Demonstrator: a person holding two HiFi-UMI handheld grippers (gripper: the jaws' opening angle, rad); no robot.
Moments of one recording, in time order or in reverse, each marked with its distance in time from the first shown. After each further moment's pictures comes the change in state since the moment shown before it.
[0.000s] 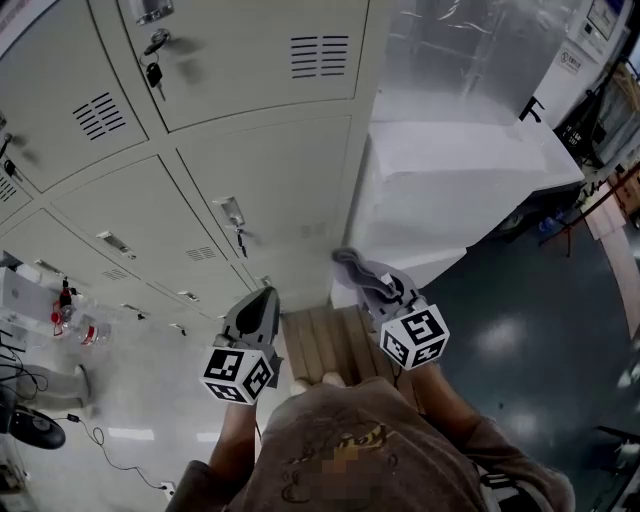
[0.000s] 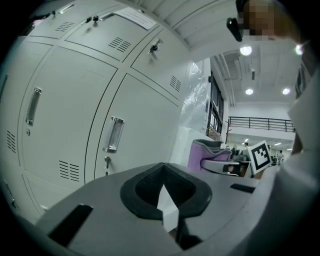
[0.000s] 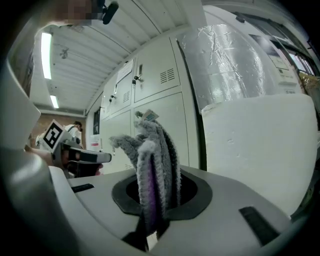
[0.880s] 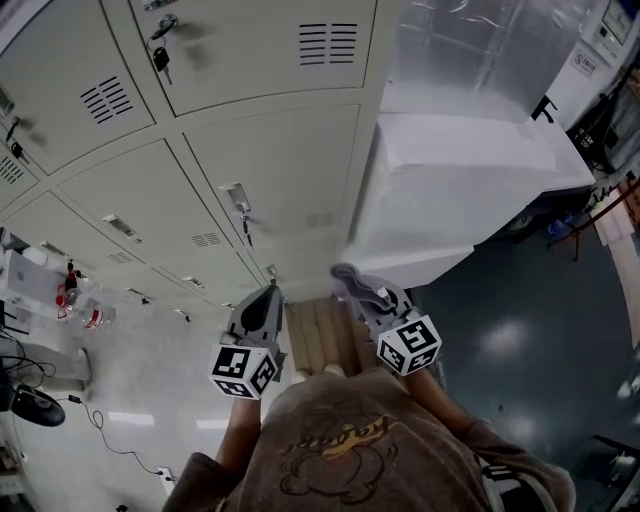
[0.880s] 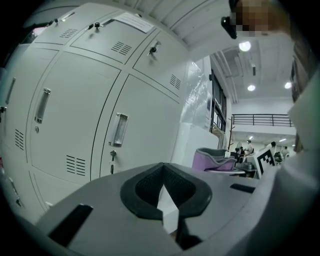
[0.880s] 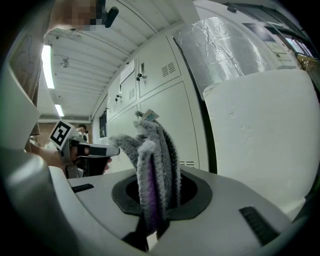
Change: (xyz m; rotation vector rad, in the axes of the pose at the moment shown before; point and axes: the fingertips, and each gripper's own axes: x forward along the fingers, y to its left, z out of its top) left arm -0.009 0.002 -0.025 0.025 -0.013 0.053; right arm -0.009 0.020 -0.052 0.071 0.011 0.086
